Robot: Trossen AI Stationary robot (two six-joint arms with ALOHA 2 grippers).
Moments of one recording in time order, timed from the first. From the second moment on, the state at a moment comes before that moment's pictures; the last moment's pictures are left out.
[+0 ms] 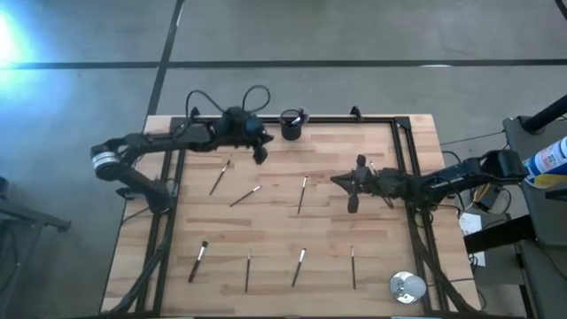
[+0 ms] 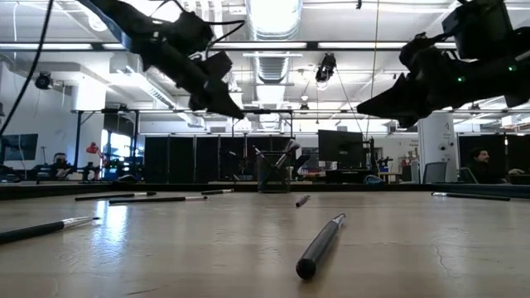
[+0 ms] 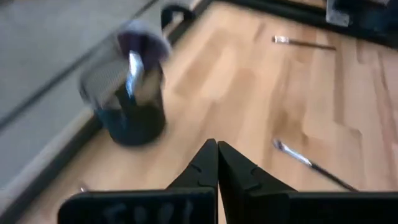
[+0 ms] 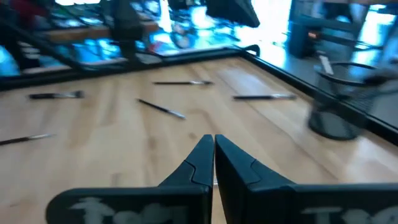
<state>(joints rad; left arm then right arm) 0.49 1.41 0.90 -0.01 0.09 -0.01 -0.03 1.12 0.12 0.85 0.21 0.12</state>
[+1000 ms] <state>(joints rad) 0.61 1.42 0.76 -0.57 -0.14 -0.43 -0.03 1.12 0.13 0.88 0.19 0.09</state>
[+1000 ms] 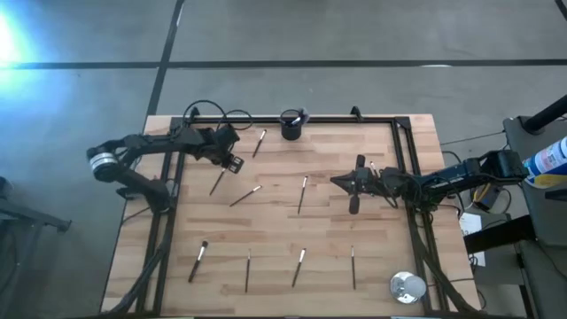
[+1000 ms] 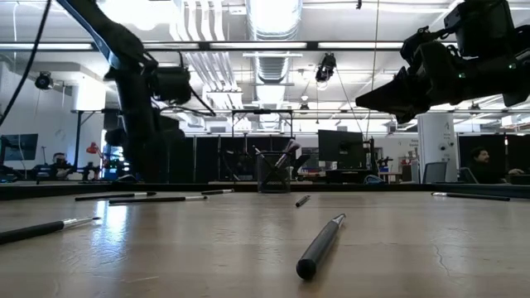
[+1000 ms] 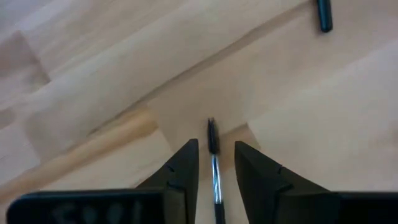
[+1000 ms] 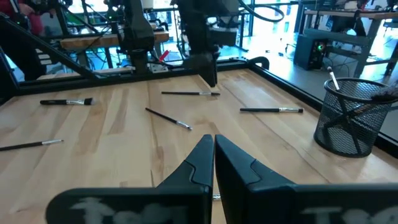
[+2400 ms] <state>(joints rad) 0.60 1.17 0.64 0.44 -0.05 -0.32 -0.03 1.12 0.12 0.87 0.21 0.08</state>
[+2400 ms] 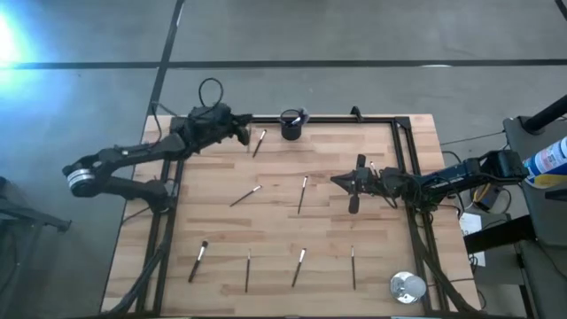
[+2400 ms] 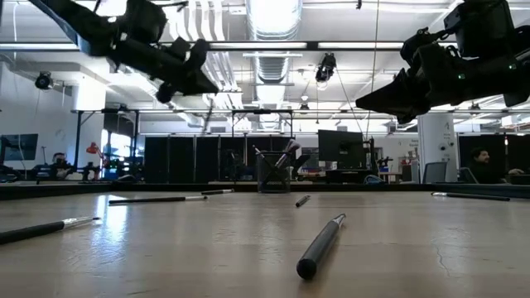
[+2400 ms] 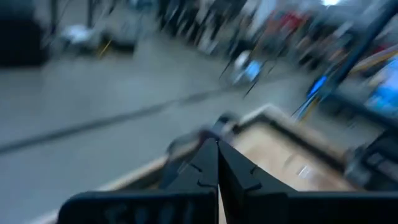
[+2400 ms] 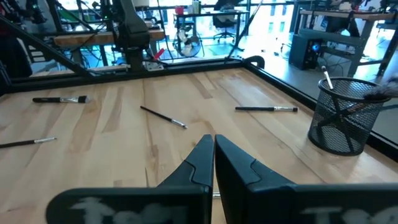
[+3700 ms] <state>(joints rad) 0.66 1.95 1.09 1.09 0.21 -0.07 -0.03 1.12 0.12 0.87 0.21 0.08</state>
